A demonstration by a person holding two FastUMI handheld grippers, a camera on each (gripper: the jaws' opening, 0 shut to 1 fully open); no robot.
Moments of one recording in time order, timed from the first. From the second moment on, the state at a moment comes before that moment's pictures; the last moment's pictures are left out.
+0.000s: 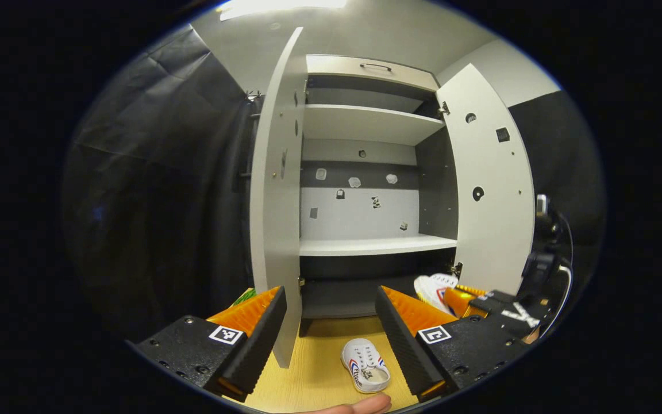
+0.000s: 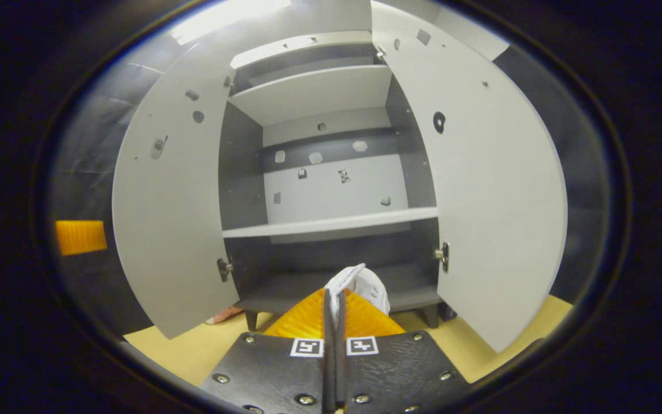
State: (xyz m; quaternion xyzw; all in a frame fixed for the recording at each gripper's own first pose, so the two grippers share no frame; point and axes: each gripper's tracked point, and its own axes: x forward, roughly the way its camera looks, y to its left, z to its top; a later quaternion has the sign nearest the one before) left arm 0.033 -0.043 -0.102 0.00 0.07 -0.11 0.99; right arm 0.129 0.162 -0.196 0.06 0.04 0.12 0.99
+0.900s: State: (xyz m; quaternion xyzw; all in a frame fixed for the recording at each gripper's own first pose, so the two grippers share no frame) left arm 0.108 -0.107 -0.126 -0.01 0.09 -0.17 0.98; right arm 0.340 0.162 -0.042 -0.02 -0.03 0.08 1.00
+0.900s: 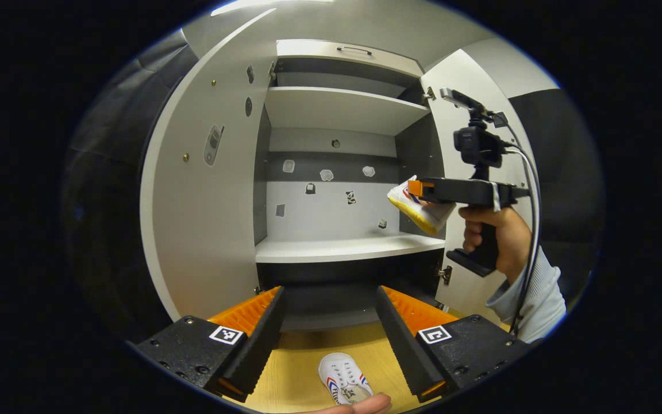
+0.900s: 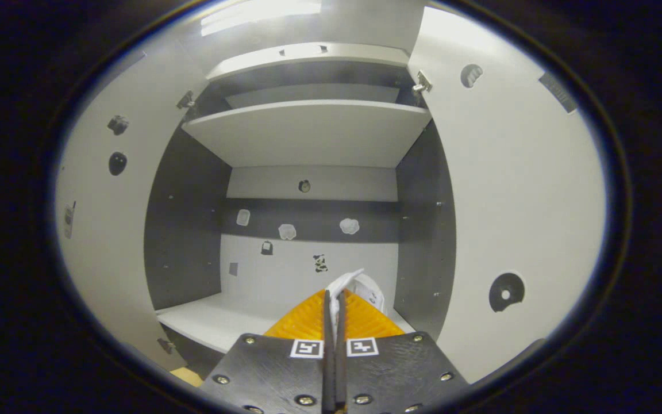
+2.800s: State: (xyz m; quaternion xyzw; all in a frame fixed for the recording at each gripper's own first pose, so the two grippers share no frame) left arm 0.064 -0.095 -0.351 0.00 0.29 -0.13 0.95; right arm 0.102 0.102 -0.096 -0.04 -0.07 0.03 1.00
